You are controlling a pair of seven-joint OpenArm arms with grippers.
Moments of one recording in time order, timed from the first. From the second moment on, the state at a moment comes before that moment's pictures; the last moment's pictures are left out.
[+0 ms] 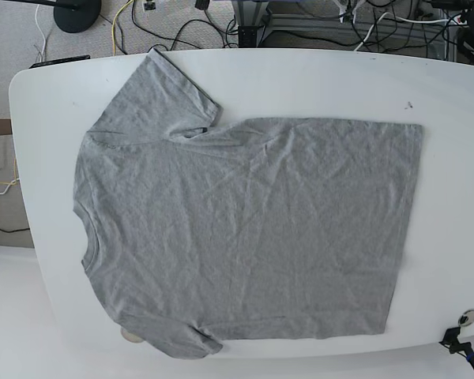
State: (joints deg) left arm 20.3 -6.4 -1.7 28.4 -1.7 -2.6 3.9; right arm -25.1 7.4 -0.4 30.9 2.7 3.2 -2.3
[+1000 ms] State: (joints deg) left arm 31.1 -7.5 -2.4 44.8 -3.9 -3.6 0.8; right arm -35.8 8.3 -2.0 50.4 3.4 4.1 0.1
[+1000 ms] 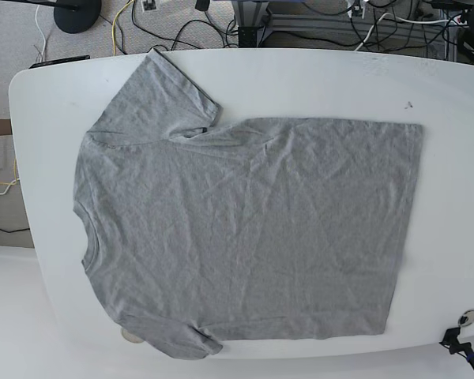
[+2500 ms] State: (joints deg) left arm 65.5 -7.8 -9.5 102.4 -3.9 -6.2 8.7; right arm -68.0 10.8 4.0 100.2 3.9 4.5 -4.0
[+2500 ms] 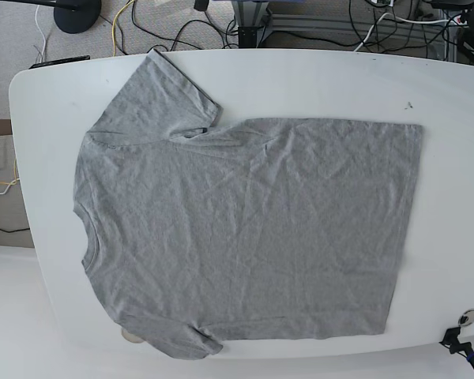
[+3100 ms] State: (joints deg) left arm 71.9 -7.6 -14.4 111.9 -11.2 -6.6 8.3; right arm -74.9 17.8 4.3 113.5 25.0 8.4 -3.1
